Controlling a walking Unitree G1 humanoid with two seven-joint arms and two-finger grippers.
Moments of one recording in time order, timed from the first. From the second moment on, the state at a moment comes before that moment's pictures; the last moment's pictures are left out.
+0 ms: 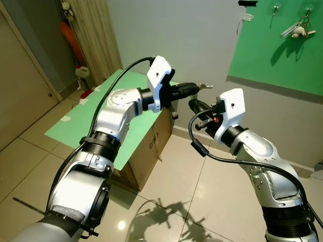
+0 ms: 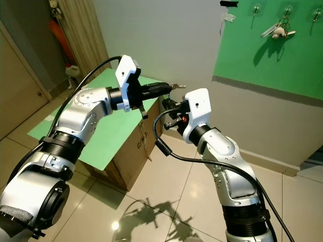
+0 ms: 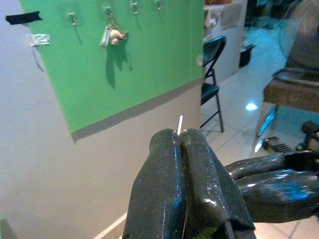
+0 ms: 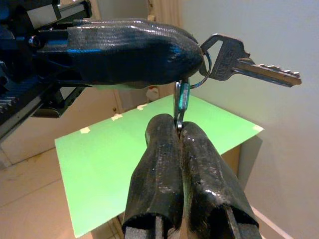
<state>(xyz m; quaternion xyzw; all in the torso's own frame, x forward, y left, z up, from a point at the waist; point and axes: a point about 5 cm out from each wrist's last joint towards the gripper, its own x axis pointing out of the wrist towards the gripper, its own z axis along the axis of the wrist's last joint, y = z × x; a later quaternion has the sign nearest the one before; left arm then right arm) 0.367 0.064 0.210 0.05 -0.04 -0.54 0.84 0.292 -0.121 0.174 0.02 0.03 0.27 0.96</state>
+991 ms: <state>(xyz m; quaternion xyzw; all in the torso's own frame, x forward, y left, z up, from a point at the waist) 0.385 0.092 0.211 0.03 -0.03 -0.44 0.90 0.292 -0.123 0.174 0.01 0.02 0.27 0.96</state>
